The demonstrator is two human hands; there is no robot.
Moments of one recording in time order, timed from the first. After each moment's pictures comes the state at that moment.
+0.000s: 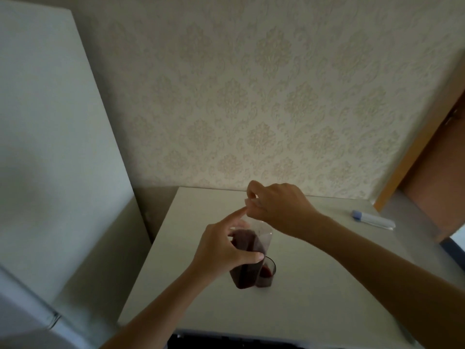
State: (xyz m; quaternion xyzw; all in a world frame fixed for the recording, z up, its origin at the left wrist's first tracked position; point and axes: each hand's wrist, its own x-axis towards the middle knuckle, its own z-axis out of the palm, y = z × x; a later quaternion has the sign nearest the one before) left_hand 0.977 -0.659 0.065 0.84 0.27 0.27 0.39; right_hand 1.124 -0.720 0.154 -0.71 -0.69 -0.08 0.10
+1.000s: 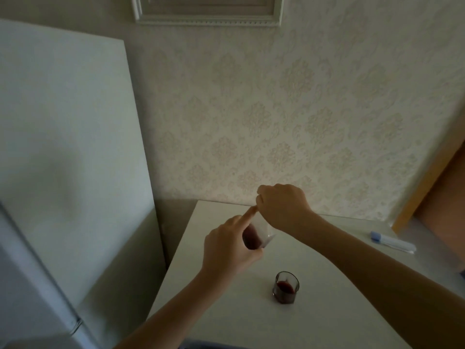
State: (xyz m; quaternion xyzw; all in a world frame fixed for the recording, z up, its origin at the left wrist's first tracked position) left_hand 0.924 -0.641 0.083 0.87 0.29 0.37 0.12; right_hand 1.053 -0.676 0.176 -0.77 -0.62 -0.17 -0.02
